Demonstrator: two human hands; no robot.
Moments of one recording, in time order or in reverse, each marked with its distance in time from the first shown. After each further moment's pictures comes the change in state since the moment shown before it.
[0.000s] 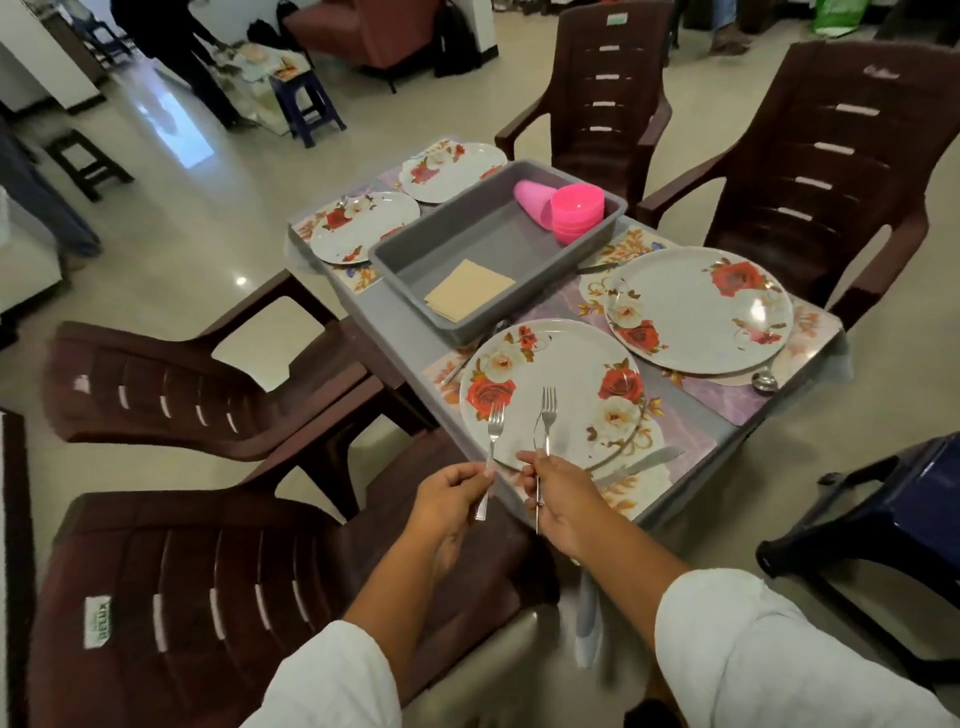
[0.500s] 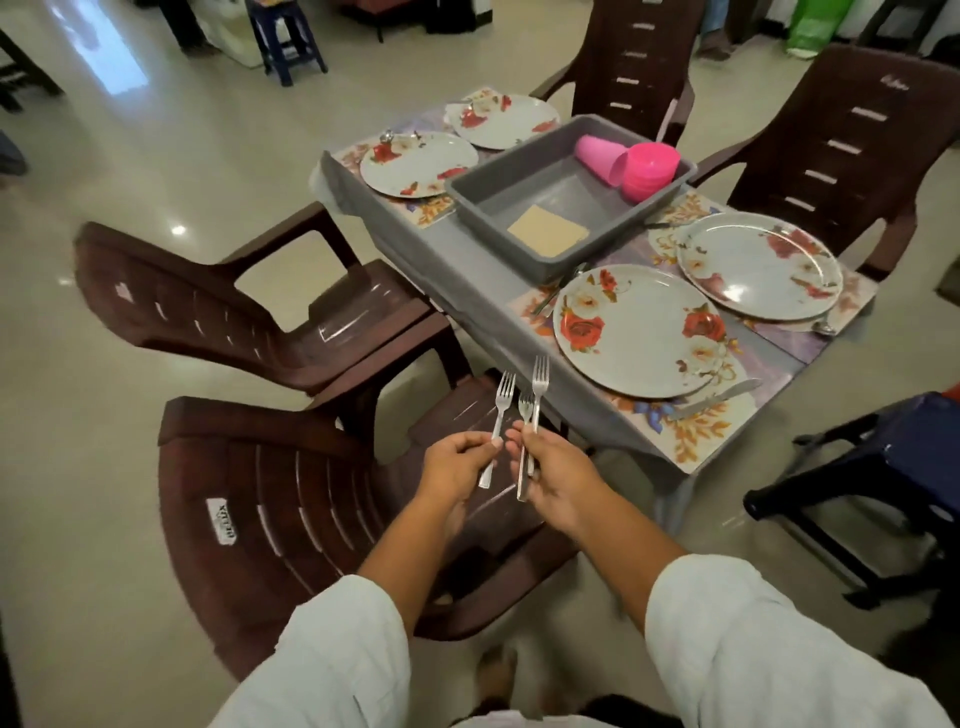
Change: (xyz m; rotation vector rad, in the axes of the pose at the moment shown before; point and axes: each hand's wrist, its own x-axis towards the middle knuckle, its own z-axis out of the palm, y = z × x) left_hand -0.015 -0.024 -0.209 -0.020 -0.089 0.067; right_hand -0.073 0.145 0.157 0.091 0.004 -0.033
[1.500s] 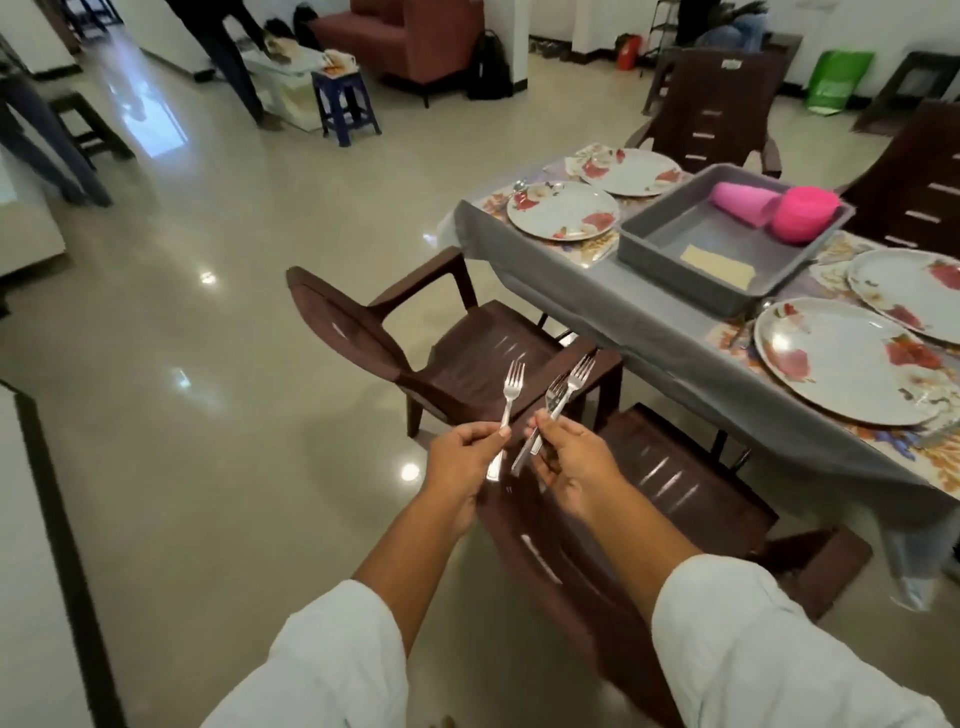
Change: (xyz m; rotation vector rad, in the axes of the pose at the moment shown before) left_hand 0.040 0.132 -0.371 -0.022 -0.020 0.118; right_hand 0.001 0.159 0.358 0.026 0.014 -0.153
